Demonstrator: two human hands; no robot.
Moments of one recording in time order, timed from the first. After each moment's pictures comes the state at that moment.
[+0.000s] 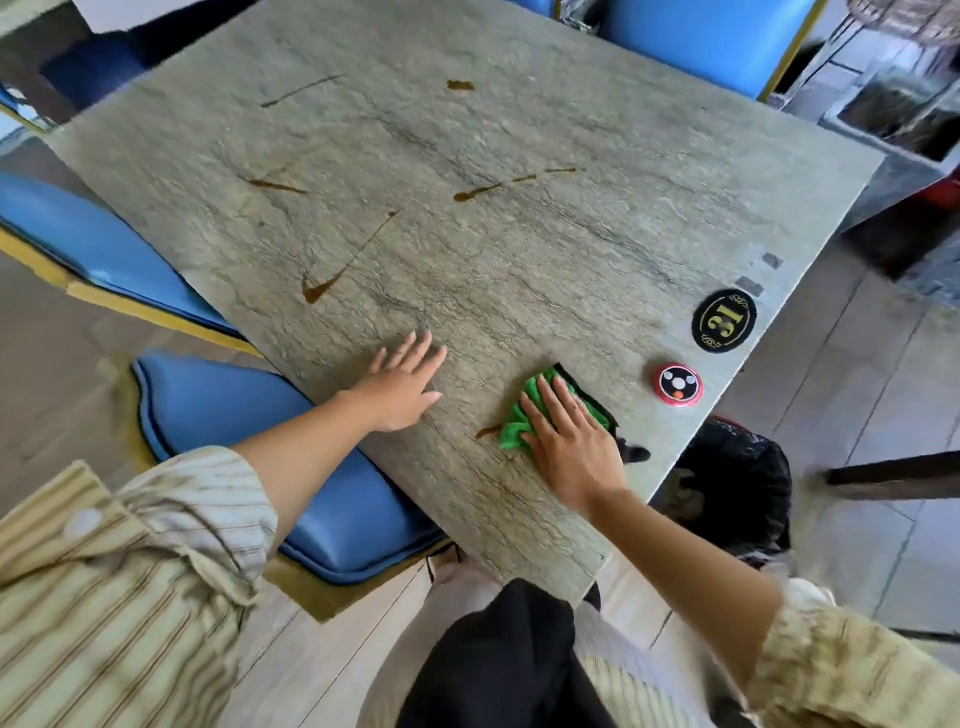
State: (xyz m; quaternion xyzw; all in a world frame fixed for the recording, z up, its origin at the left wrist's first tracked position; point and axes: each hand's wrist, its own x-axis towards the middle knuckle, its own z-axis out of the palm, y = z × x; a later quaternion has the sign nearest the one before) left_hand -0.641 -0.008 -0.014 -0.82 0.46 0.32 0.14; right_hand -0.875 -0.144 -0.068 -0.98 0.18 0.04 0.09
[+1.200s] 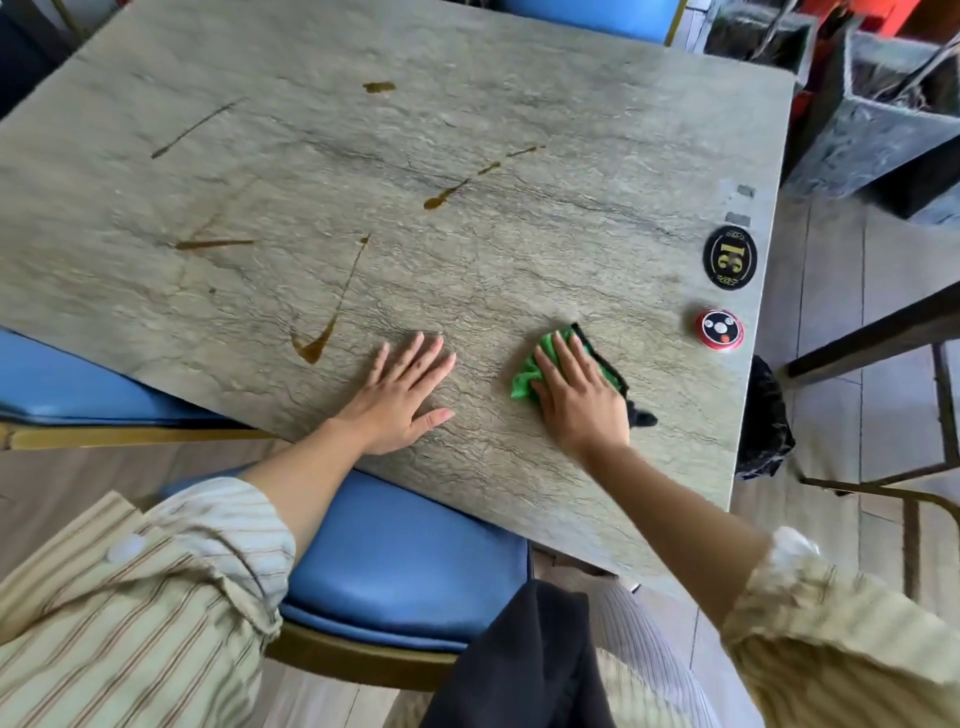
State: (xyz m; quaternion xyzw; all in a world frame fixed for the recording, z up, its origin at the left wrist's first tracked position) left_hand -0.525 0.022 -0.056 -0.69 0.69 0.18 0.10; right_hand -0.775 -0.093 -0.072 -0.90 0.42 -0.02 0.10
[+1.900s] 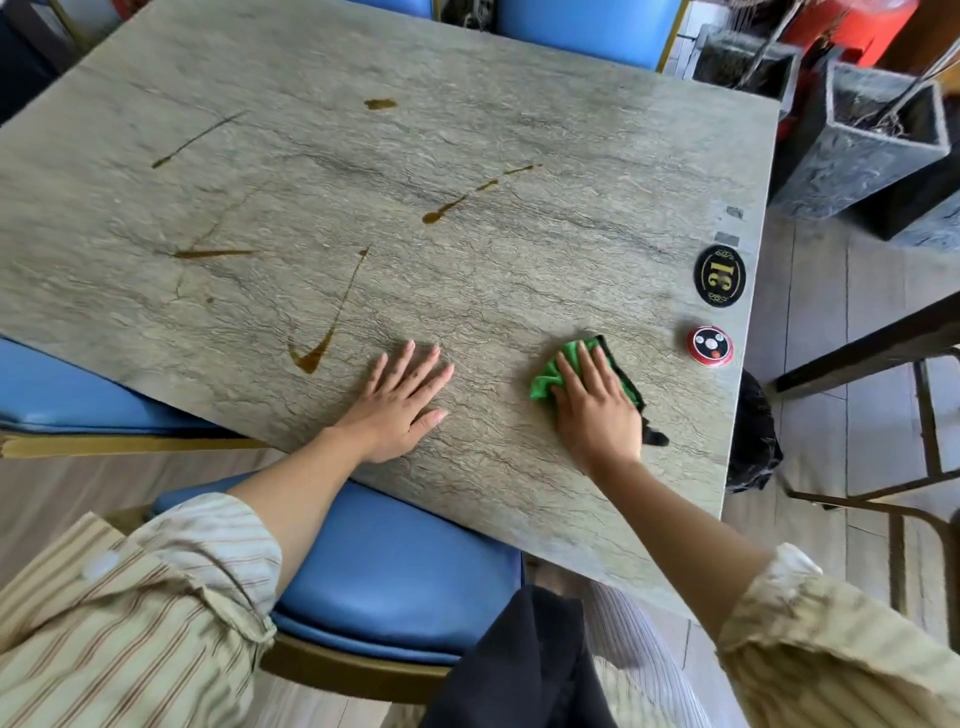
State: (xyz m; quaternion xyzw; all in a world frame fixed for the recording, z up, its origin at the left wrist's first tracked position) left_hand -0.528 0.018 -0.054 -0.70 0.68 0.20 0.11; right_hand -0.788 -0.101 -0.069 -0.86 0.49 -0.04 0.10
